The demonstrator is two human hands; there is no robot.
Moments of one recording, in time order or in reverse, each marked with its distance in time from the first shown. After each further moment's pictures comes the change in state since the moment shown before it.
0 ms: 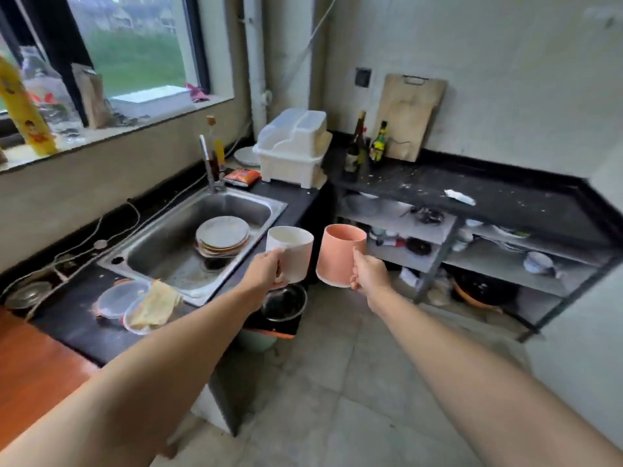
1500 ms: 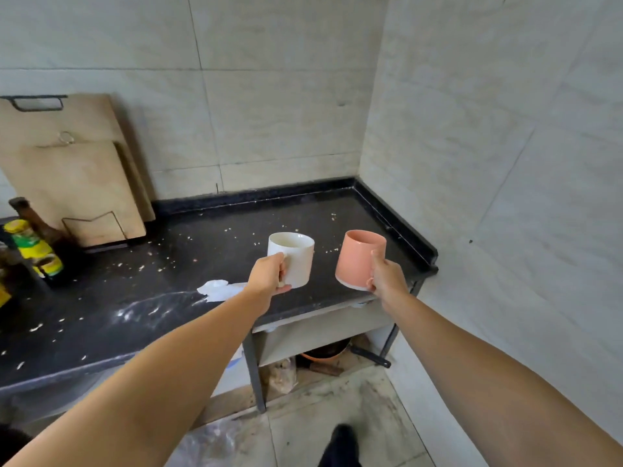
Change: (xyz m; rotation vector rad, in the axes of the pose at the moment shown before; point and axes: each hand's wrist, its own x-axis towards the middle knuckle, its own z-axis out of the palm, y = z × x) left_hand 0.402 0.111 0.842 0.218 -0.641 -0.076; right_hand 0.579 0.003 -0.615 0.195 0.716 0.241
